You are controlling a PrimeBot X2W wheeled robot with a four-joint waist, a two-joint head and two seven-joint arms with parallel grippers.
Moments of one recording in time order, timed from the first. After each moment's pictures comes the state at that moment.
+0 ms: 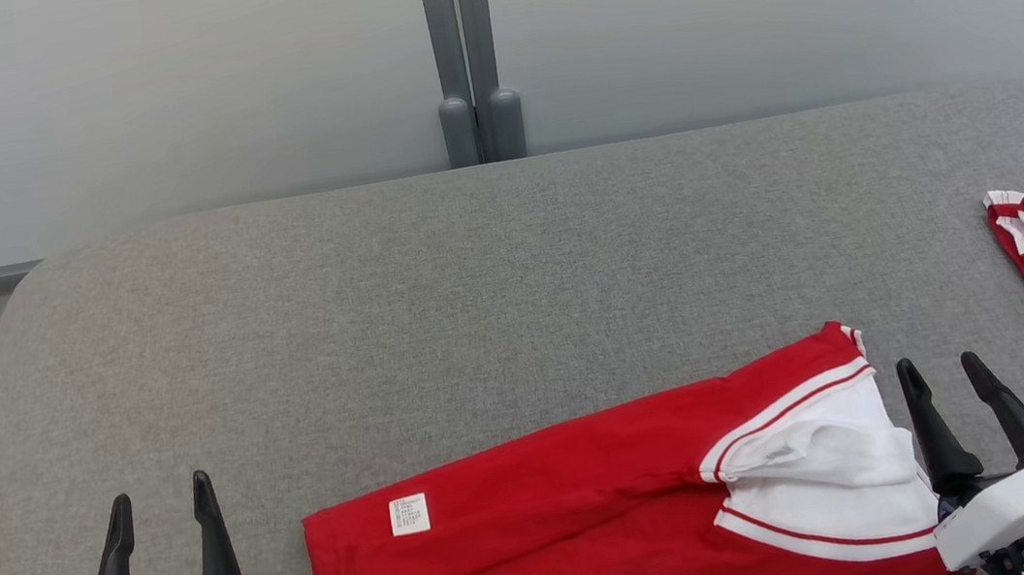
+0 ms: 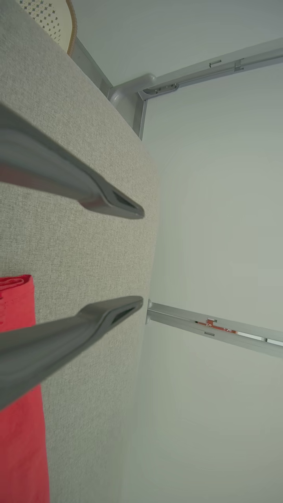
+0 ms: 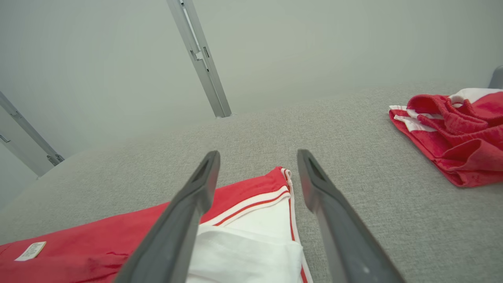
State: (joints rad) left arm 0.09 0.25 -0.15 0.07 -0.44 0.12 -0.26; right arm 0.01 -0.26 0.10 0.25 0.52 0.13 -0.26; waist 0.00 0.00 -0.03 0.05
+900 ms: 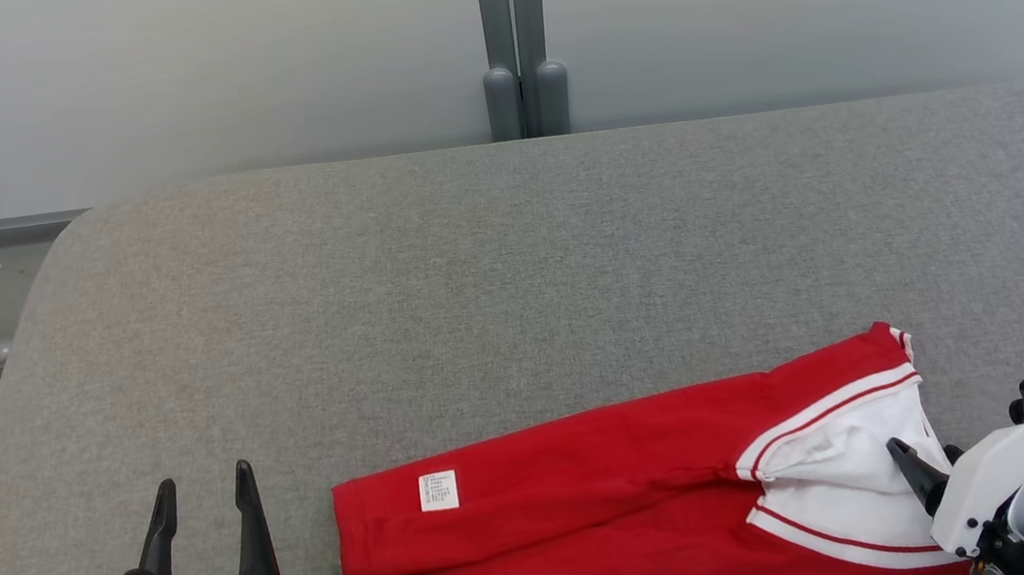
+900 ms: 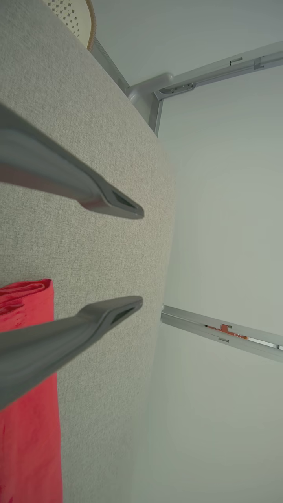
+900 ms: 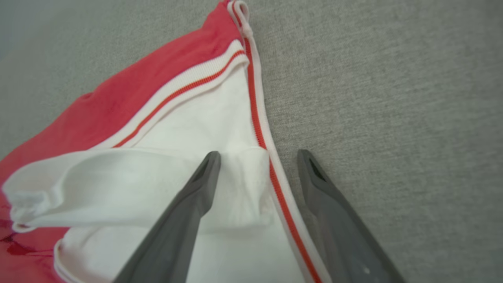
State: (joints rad) left arm 0.03 0.15 -0.09 0.18 -0.35 -0.02 -0.26; right arm -0.20 -0.27 0.14 0.69 0.70 0.13 0.16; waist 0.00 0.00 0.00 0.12
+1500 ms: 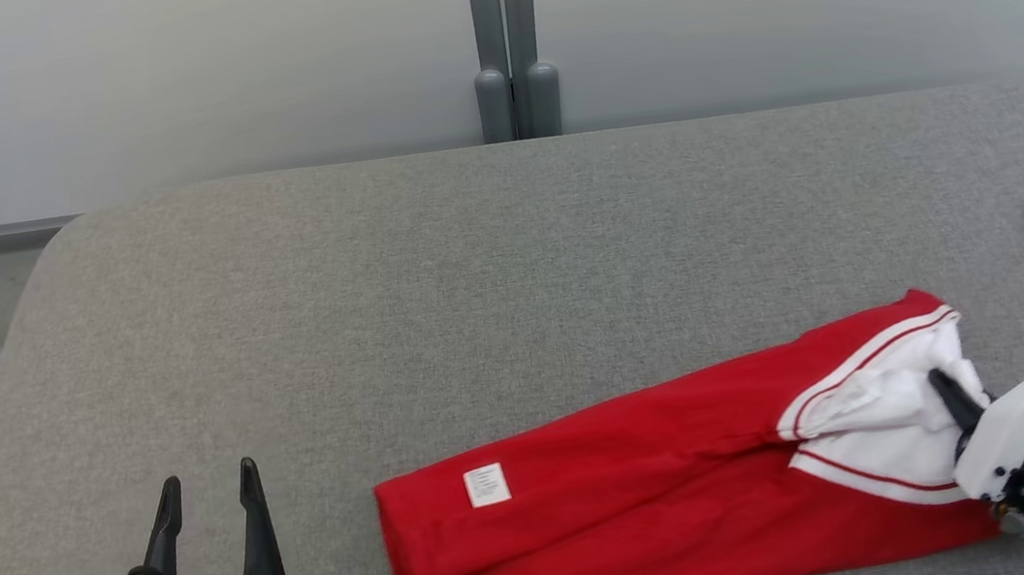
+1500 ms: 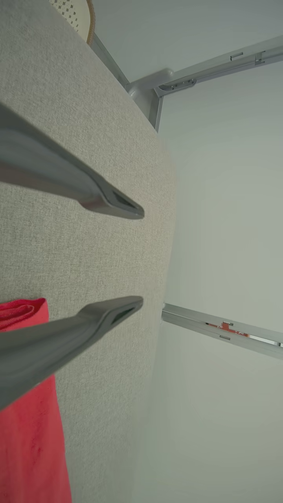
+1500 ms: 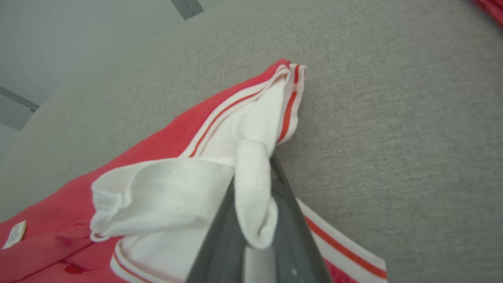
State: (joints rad) left arm 0.02 0.12 -0.07 0.20 -0.31 -0.04 -0.26; right arm -0.27 -0.36 0.25 0.67 0.84 0.13 0.02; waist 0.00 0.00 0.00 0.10
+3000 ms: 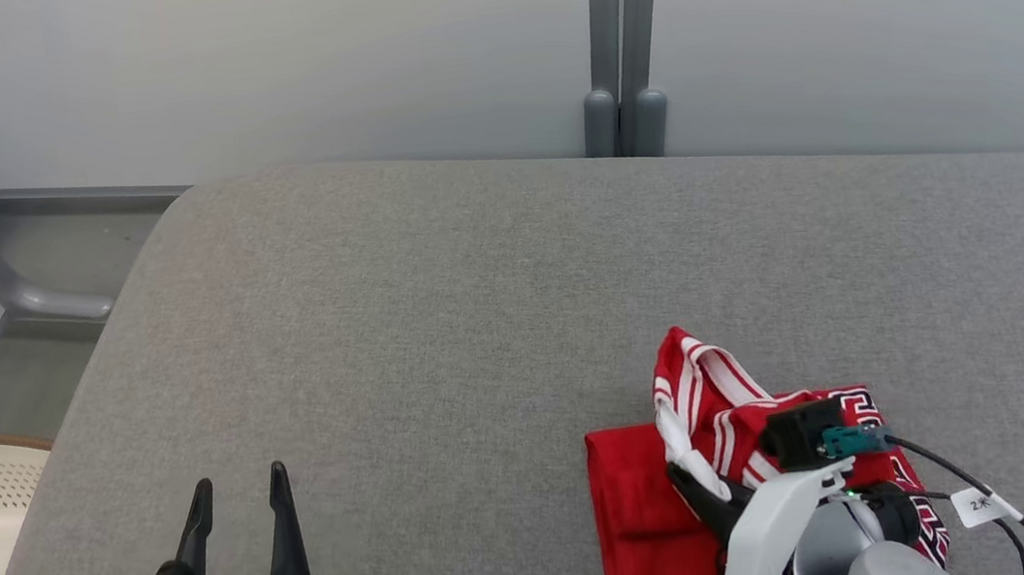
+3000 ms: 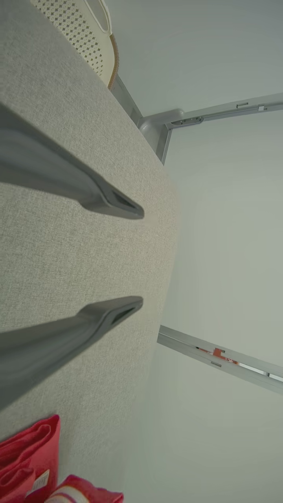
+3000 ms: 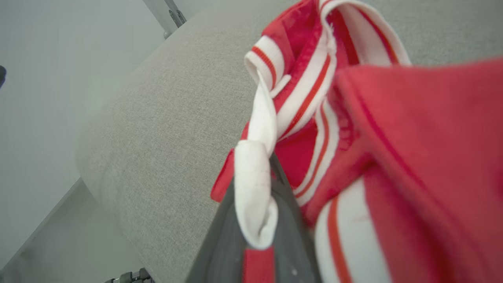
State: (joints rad) left arm 0.00 0.07 -0.05 0.27 -0.26 -0.09 -0.26; right arm -0.15 -0.10 0.41 0.36 0.52 0.13 0.12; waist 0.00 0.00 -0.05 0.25
